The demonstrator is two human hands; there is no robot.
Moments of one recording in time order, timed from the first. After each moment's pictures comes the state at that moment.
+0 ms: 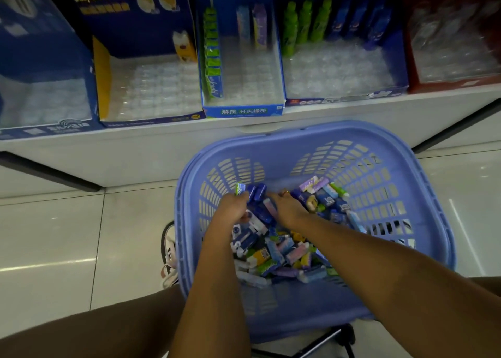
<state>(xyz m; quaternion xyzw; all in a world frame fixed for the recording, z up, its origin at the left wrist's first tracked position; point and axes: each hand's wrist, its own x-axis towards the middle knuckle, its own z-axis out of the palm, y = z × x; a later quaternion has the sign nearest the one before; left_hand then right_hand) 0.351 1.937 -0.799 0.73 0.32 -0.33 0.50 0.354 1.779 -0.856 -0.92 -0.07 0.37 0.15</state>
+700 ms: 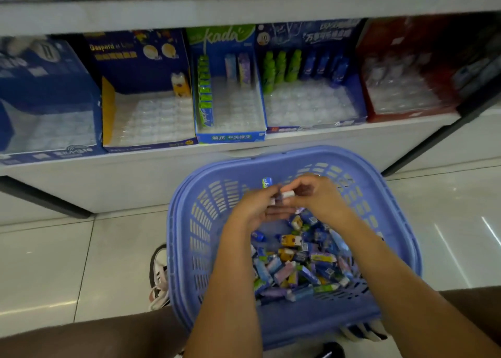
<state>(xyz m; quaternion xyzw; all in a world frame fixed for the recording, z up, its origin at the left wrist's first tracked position) 0.364 1.872 -0.717 0.55 0.22 -0.36 0.72 0.348 1.720 -0.702 -0.83 0.03 0.12 0.54</state>
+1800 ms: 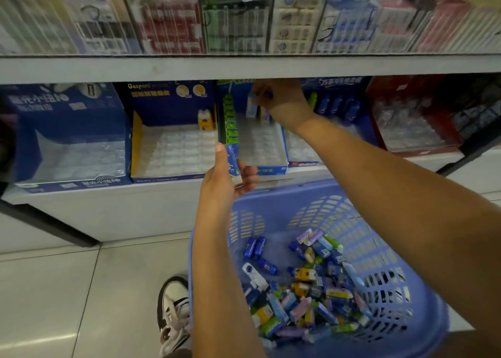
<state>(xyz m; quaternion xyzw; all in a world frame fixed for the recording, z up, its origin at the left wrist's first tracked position) 0.393 1.955 -0.620 0.54 0.20 -0.06 0.82 0.541 1.820 -0.575 -0.94 -0.13 -0.07 0.32</state>
